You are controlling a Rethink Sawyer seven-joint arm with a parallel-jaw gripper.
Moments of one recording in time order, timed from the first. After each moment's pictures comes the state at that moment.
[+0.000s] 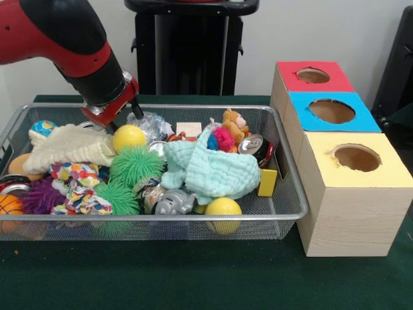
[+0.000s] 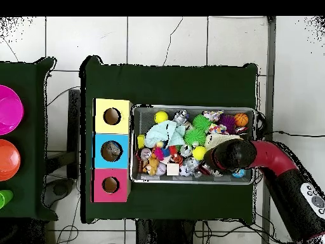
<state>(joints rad) -1.10 -0.37 0.77 1.65 -0.73 1.09 0.86</state>
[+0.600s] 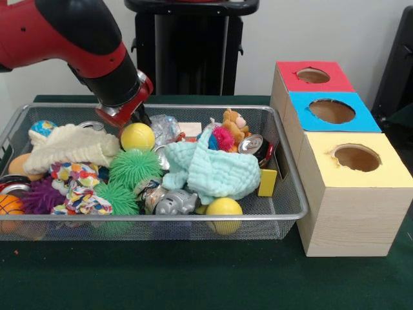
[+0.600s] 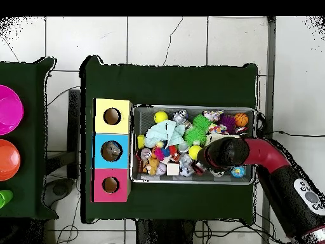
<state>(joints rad) -1.07 -0.37 0.77 1.67 -0.70 1.07 0.86</state>
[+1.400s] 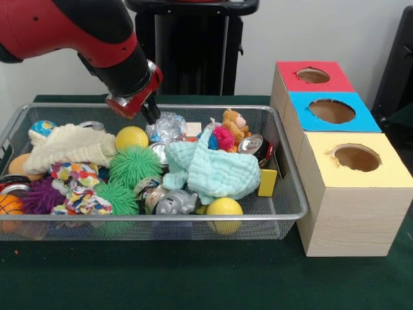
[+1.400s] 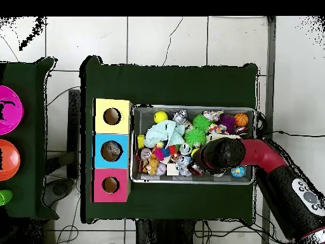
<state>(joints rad) -1.04 -0.42 0.77 1.72 -0.66 1.06 0.86</state>
